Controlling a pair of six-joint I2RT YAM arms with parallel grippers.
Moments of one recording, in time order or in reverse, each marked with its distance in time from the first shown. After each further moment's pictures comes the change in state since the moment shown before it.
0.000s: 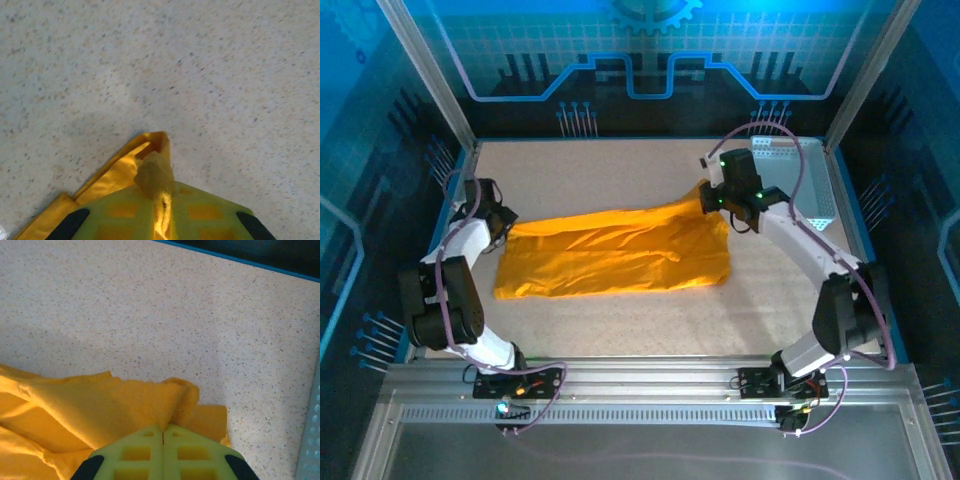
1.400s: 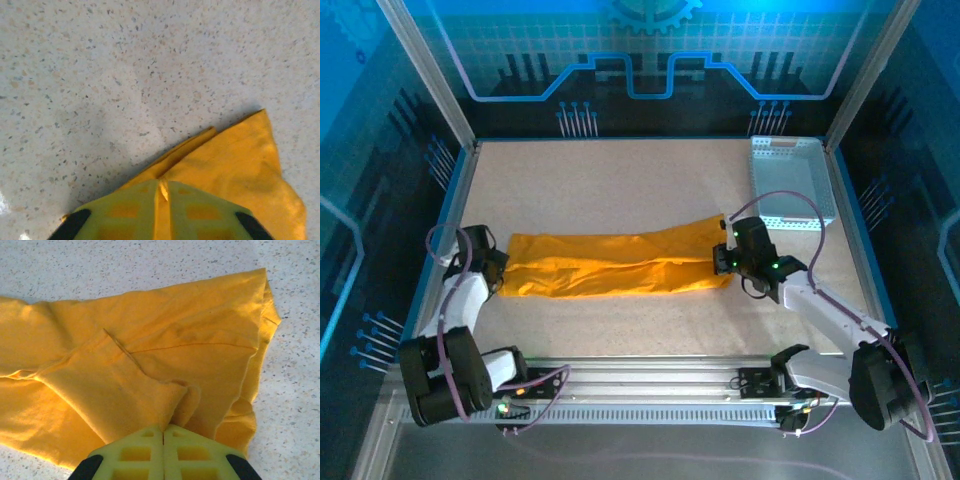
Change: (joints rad) left arm 0.074 -0.425 -0.372 -0.064 -0.060 -0.162; right arm 0.064 -0.380 -0.560 0.085 0.000 0.257
